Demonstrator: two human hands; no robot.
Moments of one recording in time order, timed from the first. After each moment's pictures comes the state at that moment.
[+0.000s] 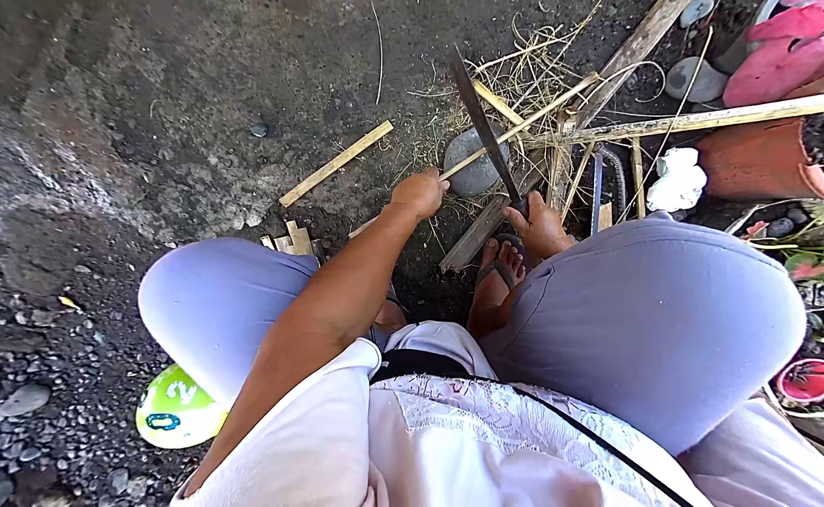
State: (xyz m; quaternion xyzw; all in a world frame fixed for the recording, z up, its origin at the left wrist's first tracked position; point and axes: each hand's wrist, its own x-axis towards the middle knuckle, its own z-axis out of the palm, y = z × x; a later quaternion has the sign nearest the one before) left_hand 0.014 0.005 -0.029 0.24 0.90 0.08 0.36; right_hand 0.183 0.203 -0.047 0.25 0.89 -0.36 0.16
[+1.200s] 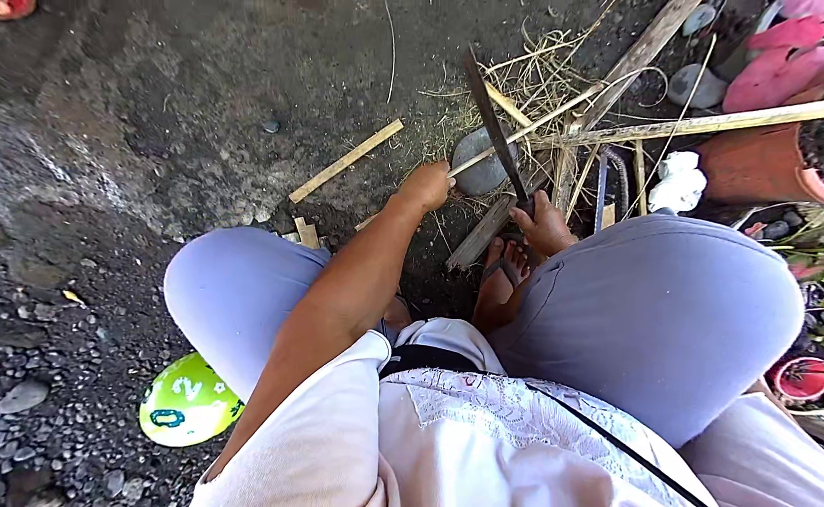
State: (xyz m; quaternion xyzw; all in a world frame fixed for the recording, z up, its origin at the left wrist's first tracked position) left_hand 0.000 0.003 -0.027 0.31 0.87 0.12 0.36; right_hand 0.180 0.203 -0.047 0.26 0.88 -0.36 0.16
